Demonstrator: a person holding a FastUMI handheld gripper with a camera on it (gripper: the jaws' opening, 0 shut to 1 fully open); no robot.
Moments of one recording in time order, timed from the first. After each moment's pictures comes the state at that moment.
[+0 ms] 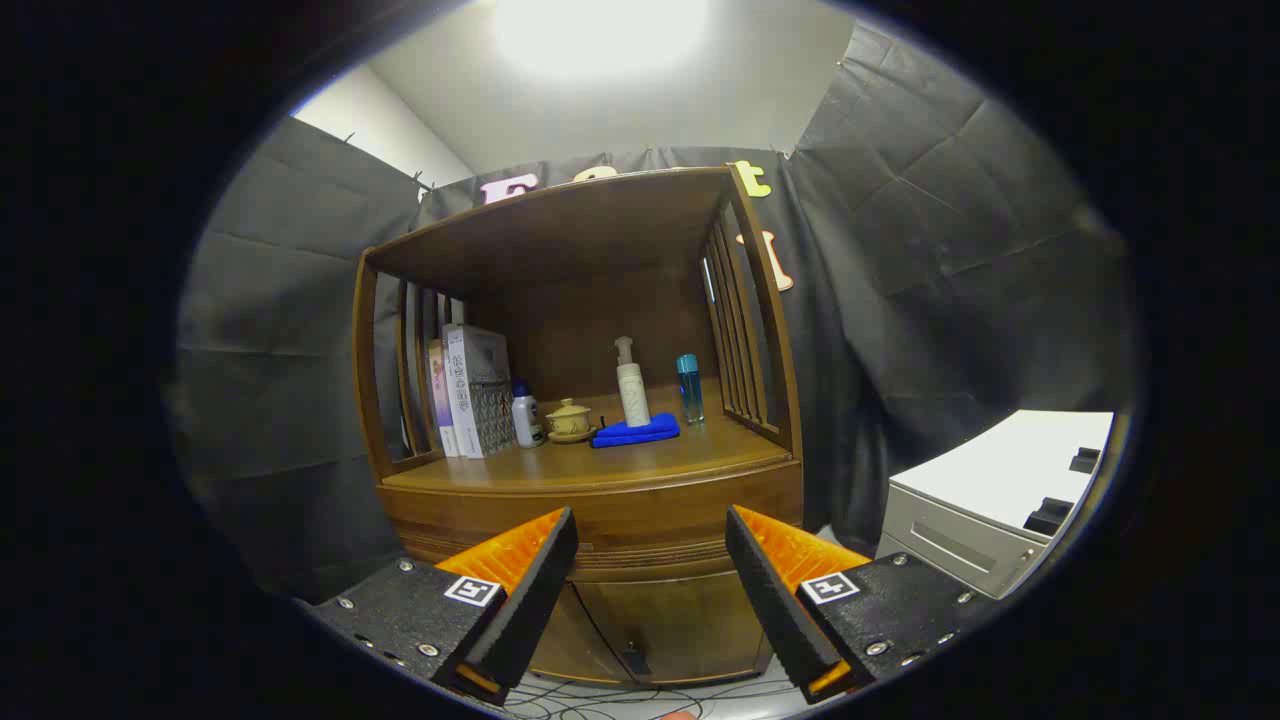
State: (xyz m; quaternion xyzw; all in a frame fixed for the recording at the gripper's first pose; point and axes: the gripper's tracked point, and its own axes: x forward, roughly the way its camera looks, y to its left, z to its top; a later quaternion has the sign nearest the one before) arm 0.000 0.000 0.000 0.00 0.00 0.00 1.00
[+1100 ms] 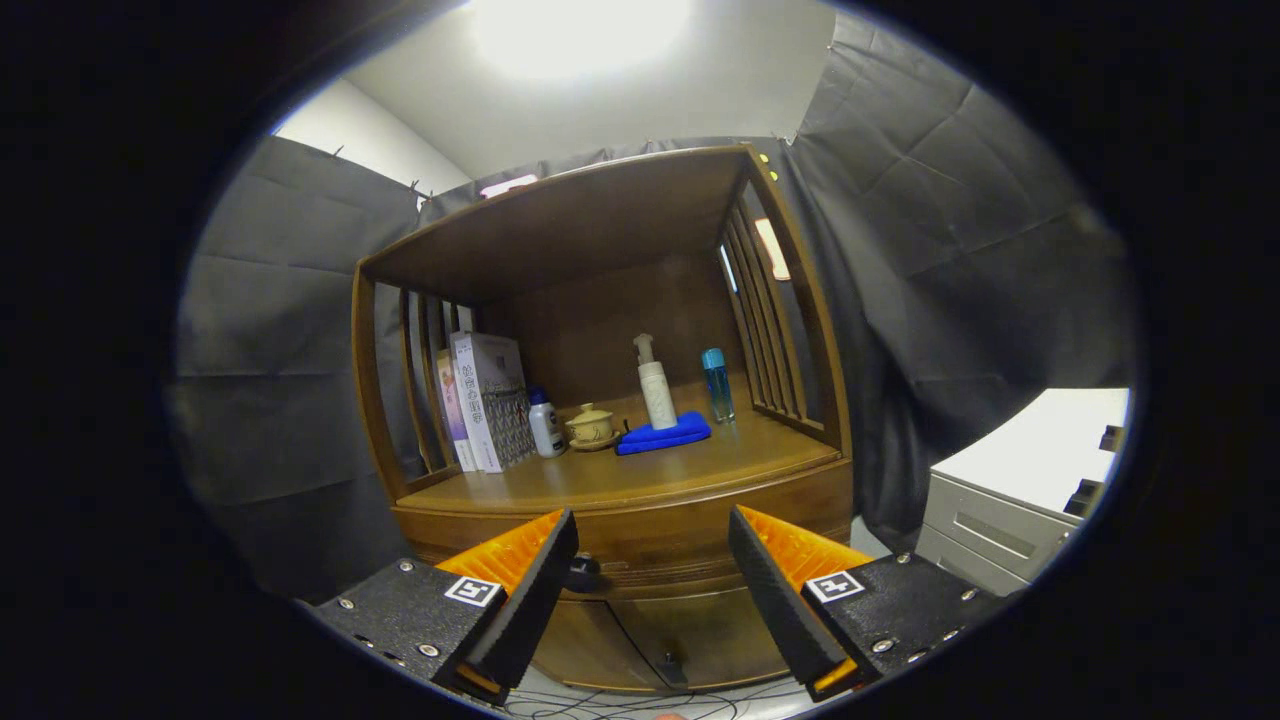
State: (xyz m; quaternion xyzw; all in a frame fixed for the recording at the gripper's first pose) arm 0.048 0.036 -0.008 0.02 0.01 0.03 1.00
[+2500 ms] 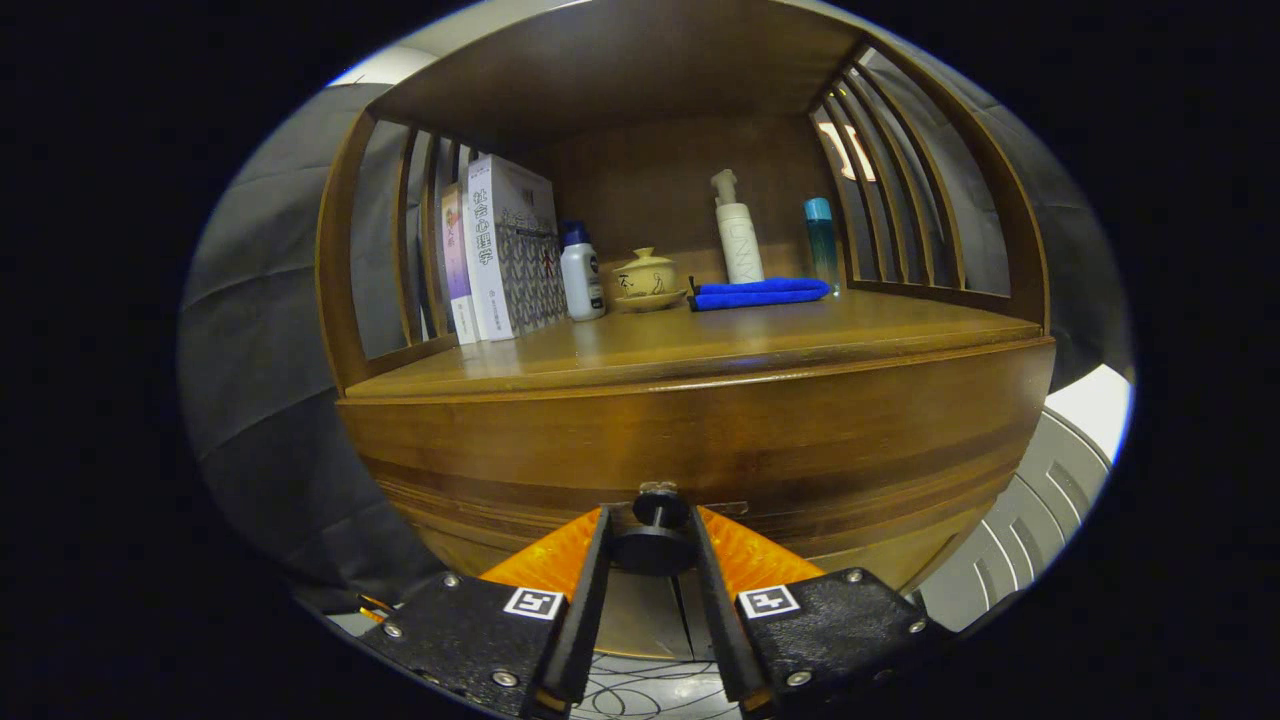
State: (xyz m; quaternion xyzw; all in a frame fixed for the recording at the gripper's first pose) arm 0.141 0.117 -0.158 -0.02 0.17 0.06 0.98
